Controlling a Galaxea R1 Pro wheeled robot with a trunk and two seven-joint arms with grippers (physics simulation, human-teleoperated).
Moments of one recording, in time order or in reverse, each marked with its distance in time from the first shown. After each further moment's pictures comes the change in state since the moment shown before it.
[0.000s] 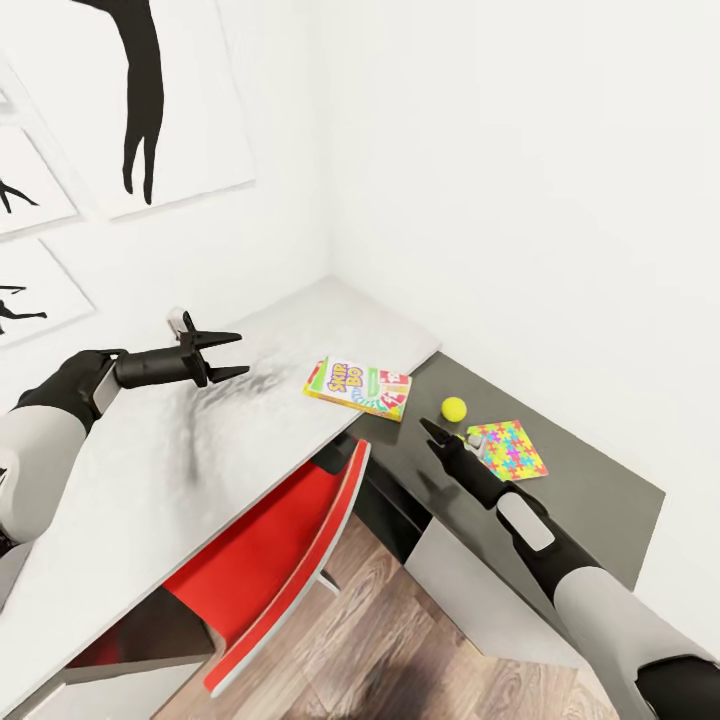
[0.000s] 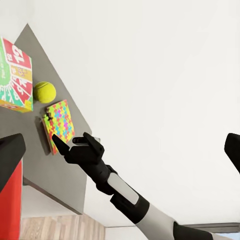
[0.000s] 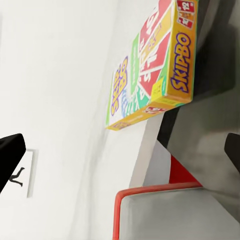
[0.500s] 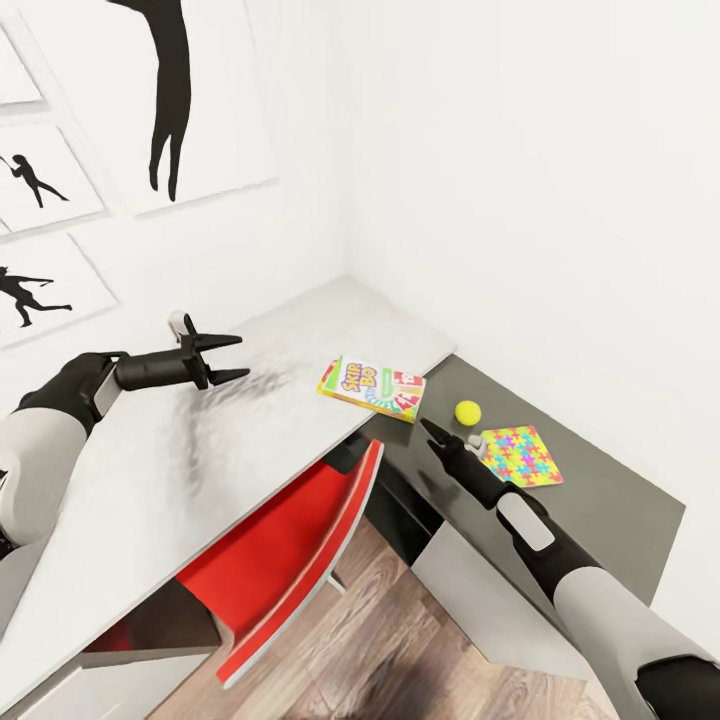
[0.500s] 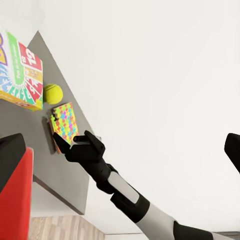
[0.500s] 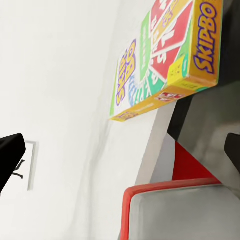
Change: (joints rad) left arm 0.008 -0.001 0.000 0.000 0.000 0.000 0.000; right arm 0.000 0.000 -0.001 0.002 -0.001 -0.003 0.000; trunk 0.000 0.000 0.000
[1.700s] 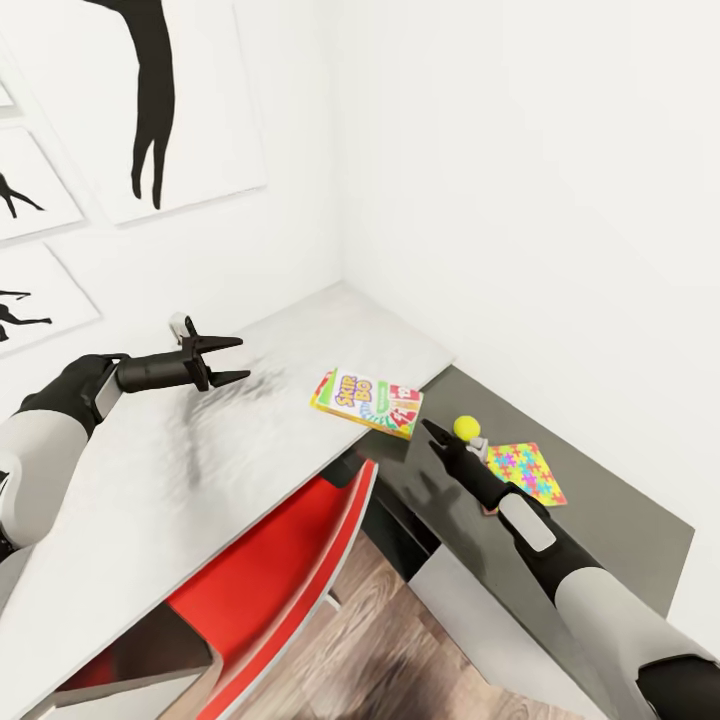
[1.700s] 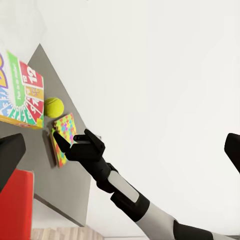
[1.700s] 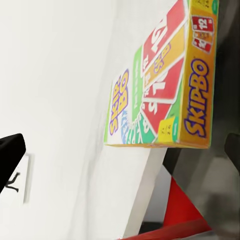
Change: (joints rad) left arm 0.006 -0.001 0.000 0.000 0.000 0.000 0.000; right arm 0.000 -0.004 -0.003 0.008 0.000 0.000 0.000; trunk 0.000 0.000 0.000
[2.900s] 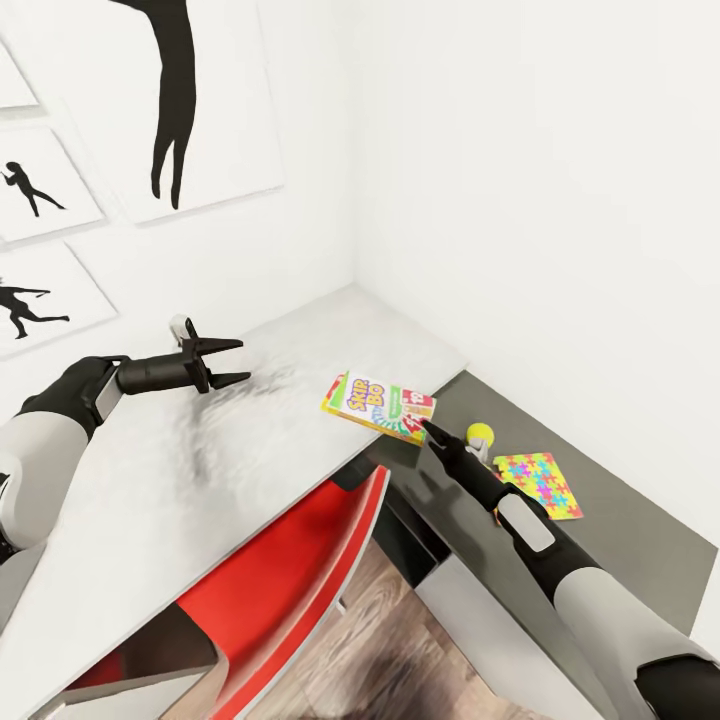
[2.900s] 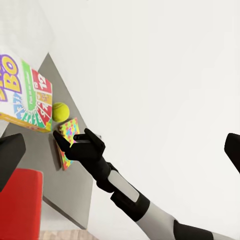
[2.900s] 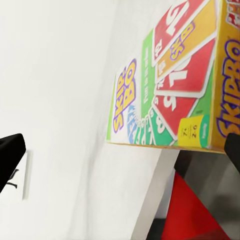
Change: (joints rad) left arm 0.007 0.000 0.001 0.000 0.000 -0.001 0.000; right arm 0.000 0.003 0.000 0.005 0.002 -0.002 -0.002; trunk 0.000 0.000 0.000
